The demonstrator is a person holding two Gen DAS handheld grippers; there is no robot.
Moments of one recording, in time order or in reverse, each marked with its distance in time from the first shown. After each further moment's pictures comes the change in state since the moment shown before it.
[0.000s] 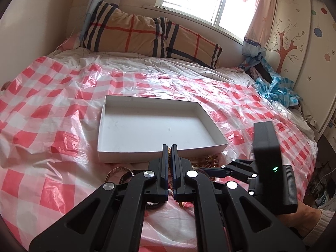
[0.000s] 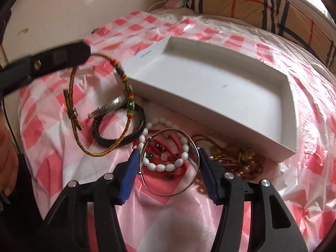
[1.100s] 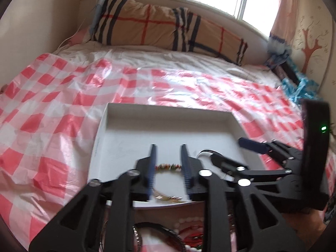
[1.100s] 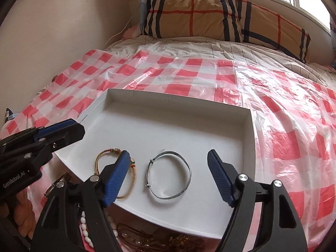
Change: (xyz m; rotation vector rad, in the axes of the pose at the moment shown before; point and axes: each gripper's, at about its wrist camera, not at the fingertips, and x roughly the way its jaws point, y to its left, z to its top) left arm 0.108 0.017 0.046 -0.038 0.055 0.171; right arm 0.023 -0.085 0.072 0.160 -0.155 -0.125
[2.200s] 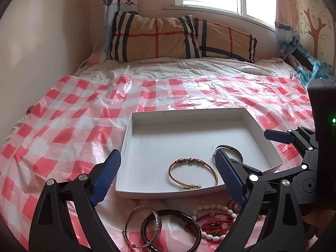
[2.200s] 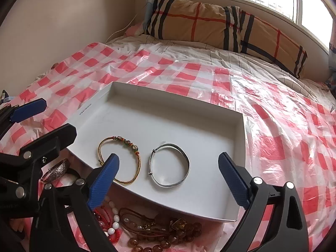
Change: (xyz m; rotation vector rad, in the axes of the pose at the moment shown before) left arm -0.039 -0.019 -0.013 0.116 -0.081 0.179; right arm -0.021 0.022 -0.011 -0.097 -0.012 -0.088
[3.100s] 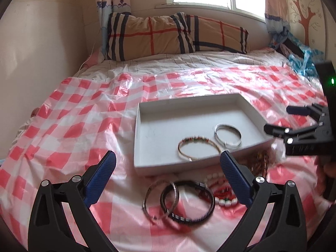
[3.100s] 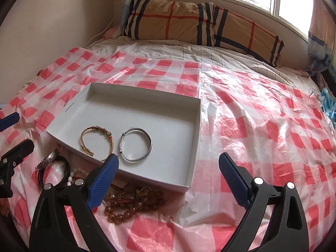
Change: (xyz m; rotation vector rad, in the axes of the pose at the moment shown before) left arm -0.041 0.019 -0.032 0.087 0.029 -0.024; right arm -0.048 -0.039 -0.025 0.090 0.026 -0.108
